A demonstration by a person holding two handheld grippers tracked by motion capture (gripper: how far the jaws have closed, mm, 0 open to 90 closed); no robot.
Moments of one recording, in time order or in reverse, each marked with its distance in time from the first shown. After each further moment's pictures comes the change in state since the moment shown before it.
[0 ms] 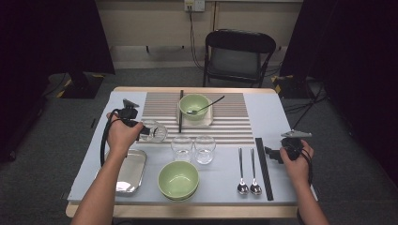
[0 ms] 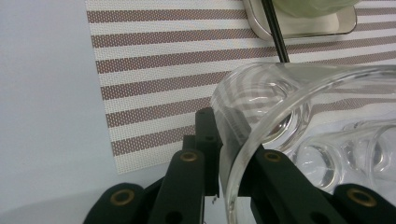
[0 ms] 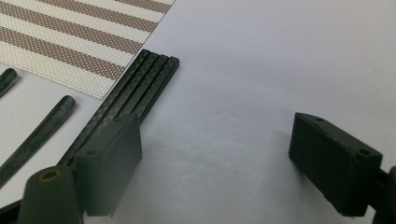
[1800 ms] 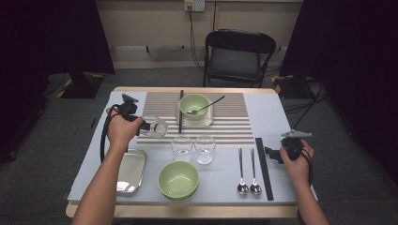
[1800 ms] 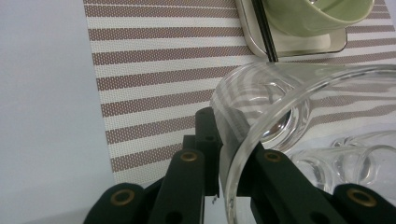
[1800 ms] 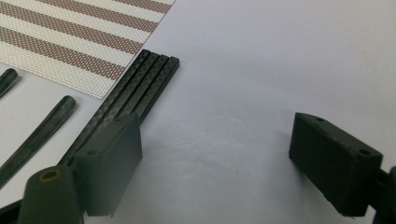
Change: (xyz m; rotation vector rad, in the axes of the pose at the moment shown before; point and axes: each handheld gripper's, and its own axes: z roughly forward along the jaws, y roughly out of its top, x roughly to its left) left arm 0.003 0.015 -0.002 -0.009 -0.024 -0.018; right arm 0.000 0.000 0.000 0.001 0.000 0.001
